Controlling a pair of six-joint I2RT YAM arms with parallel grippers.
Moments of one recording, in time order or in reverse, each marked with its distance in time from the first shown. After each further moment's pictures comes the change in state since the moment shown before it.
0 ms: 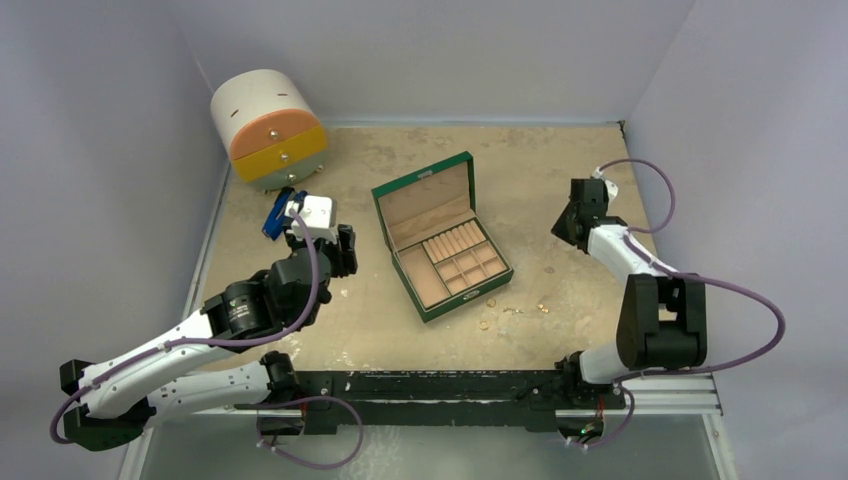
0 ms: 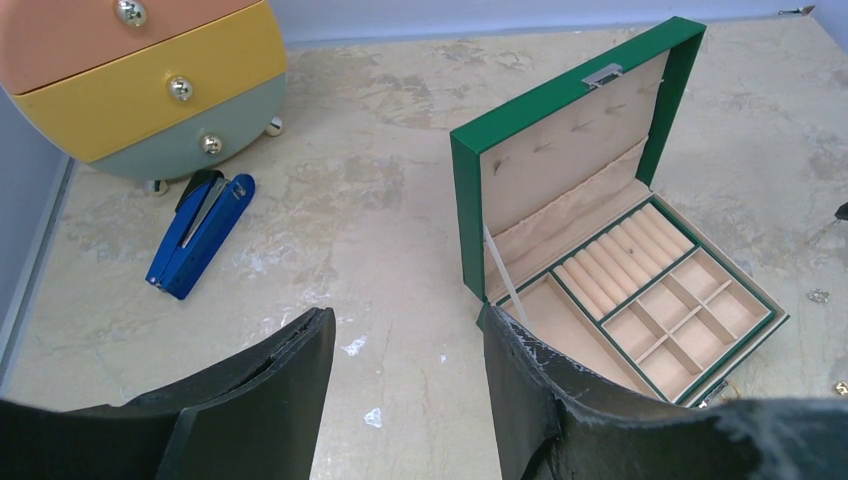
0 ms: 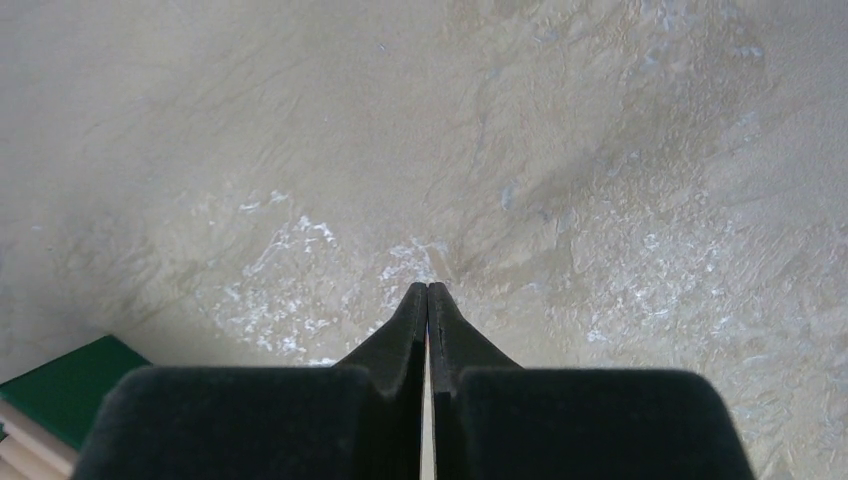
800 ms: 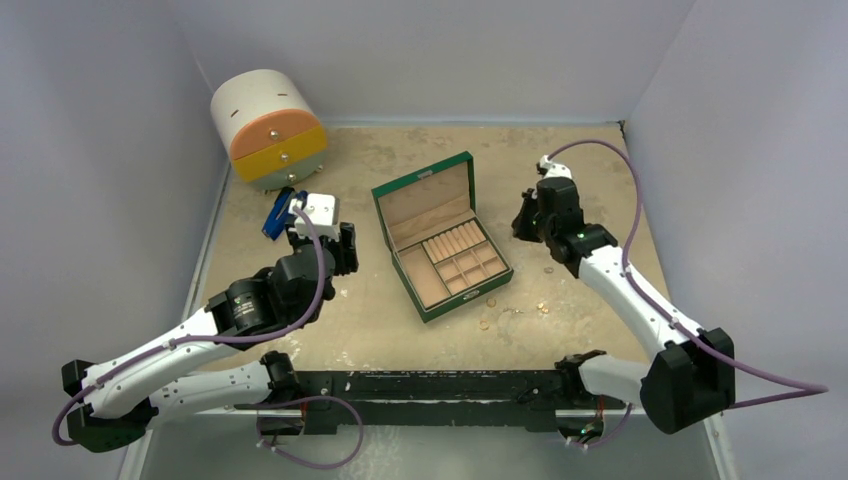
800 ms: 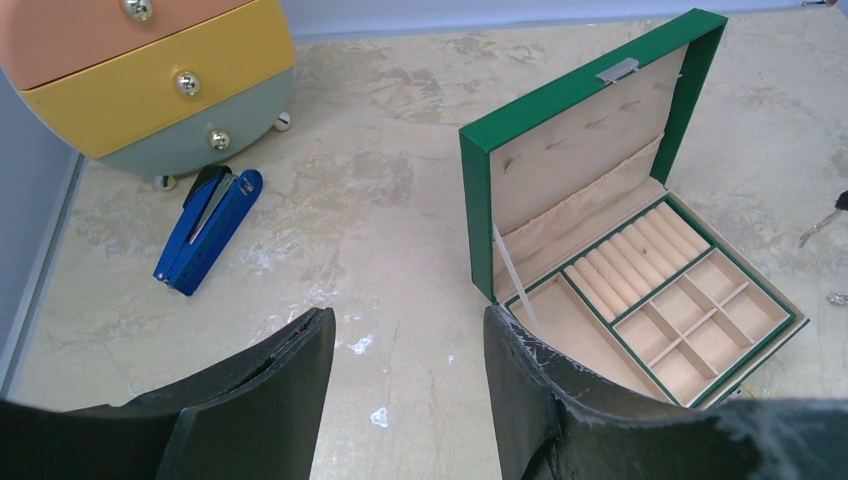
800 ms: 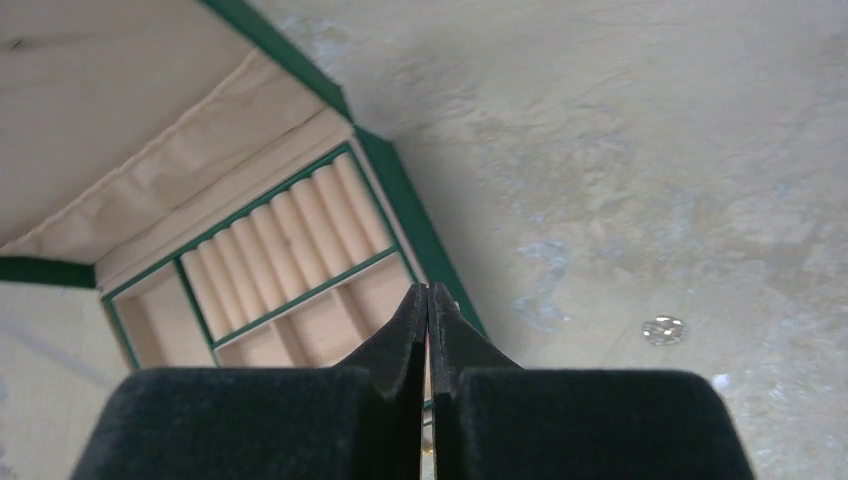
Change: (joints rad) left arm 0.026 0.022 0.000 0.000 0.008 0.001; right arm 0.317 -0.285 0.038 -0.104 -0.107 -0.098
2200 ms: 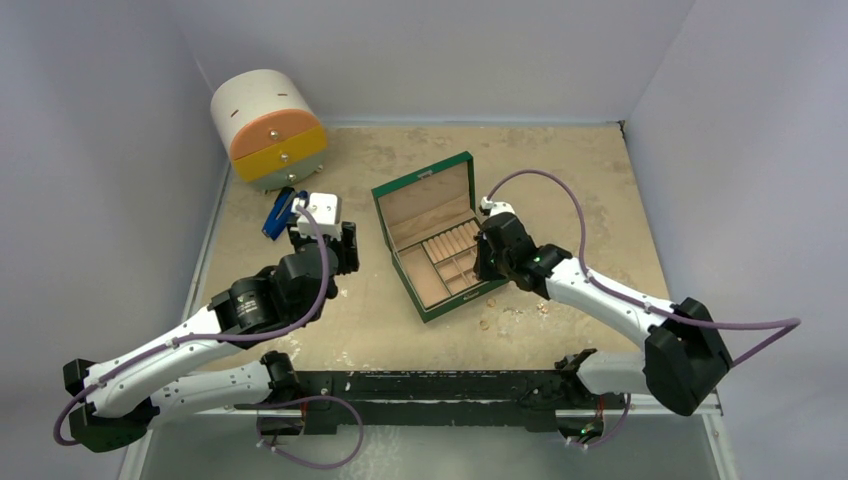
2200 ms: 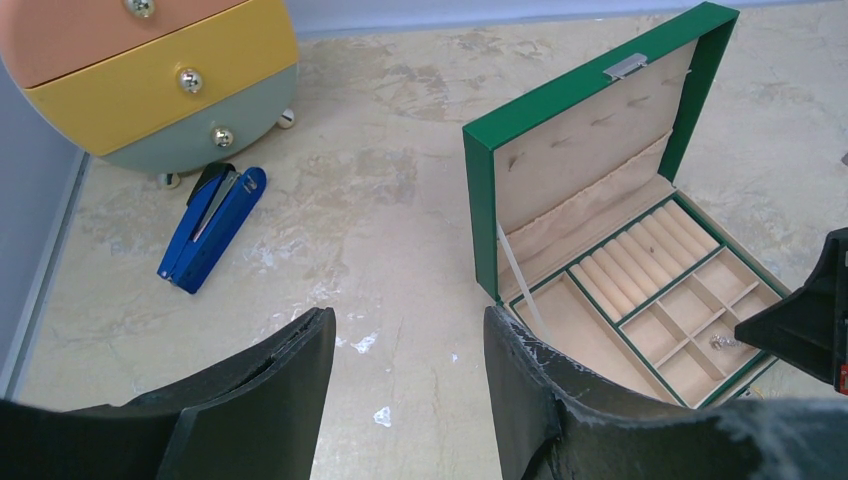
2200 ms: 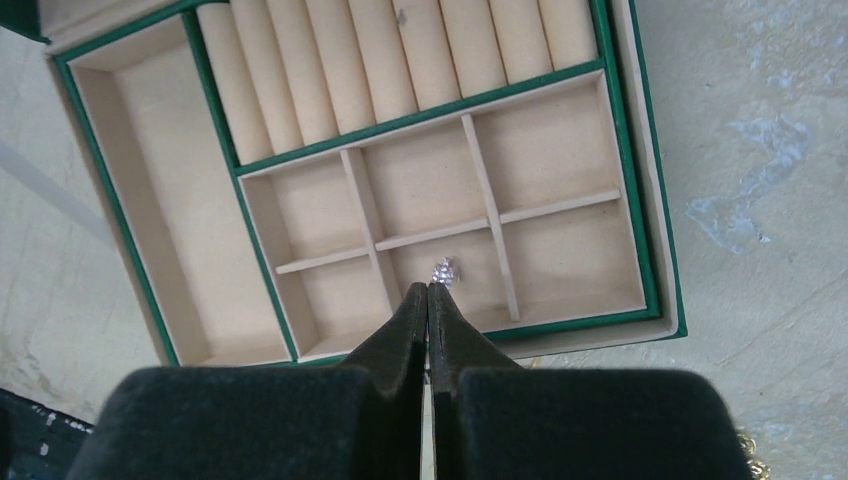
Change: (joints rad) left arm 0.006 0.012 0.000 0.000 0.000 0.000; right arm 0.351 0.073 -0.108 0.014 0.018 0.062
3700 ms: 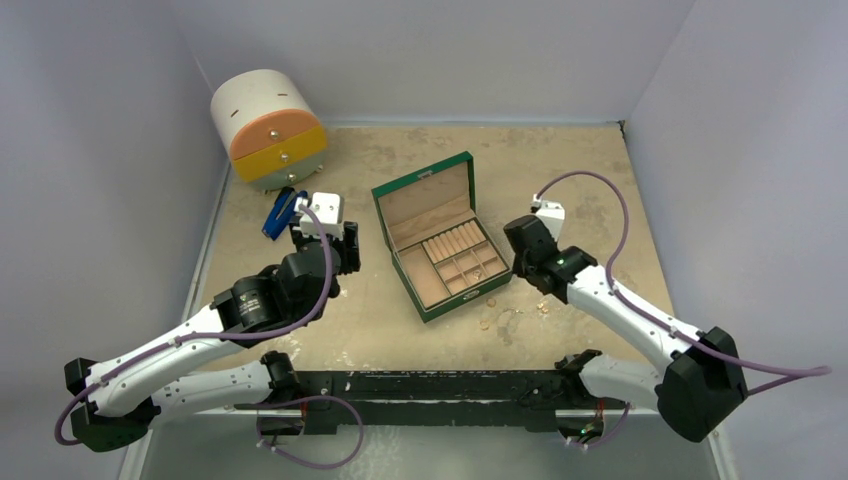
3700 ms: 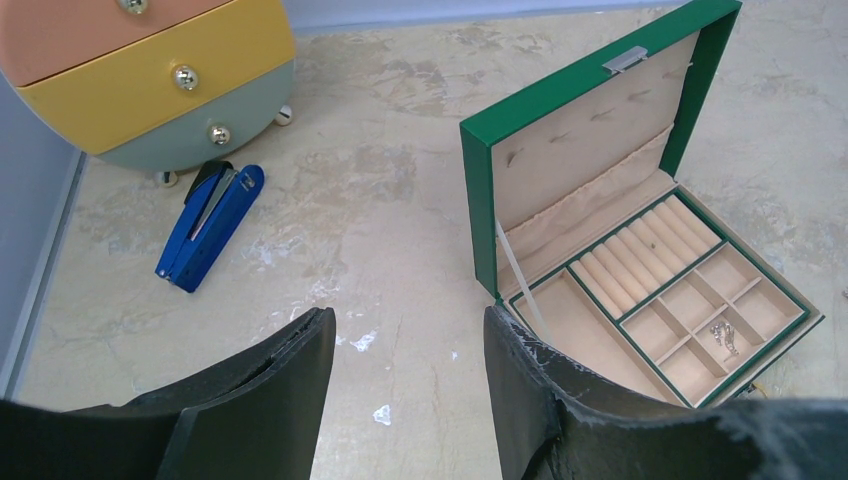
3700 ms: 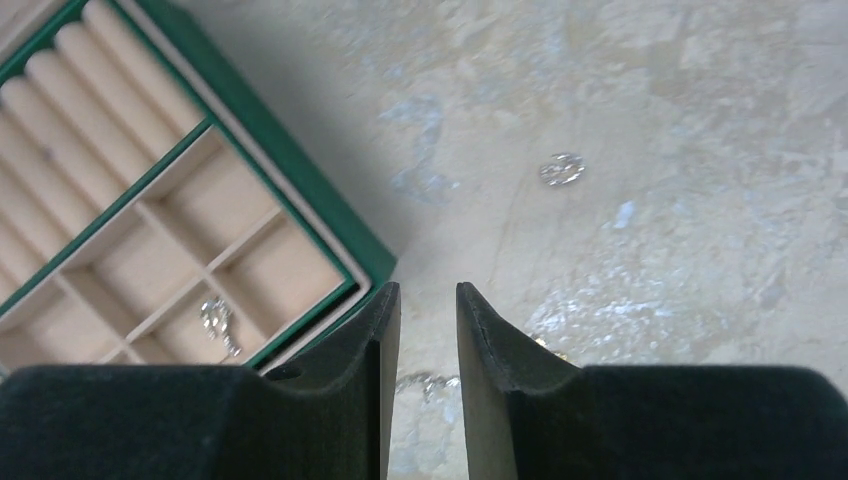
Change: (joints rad) left arm 0.007 0.012 0.000 0.000 0.010 0.000; right arm -0.063 -0.128 -0.021 -0.233 0.397 0.151
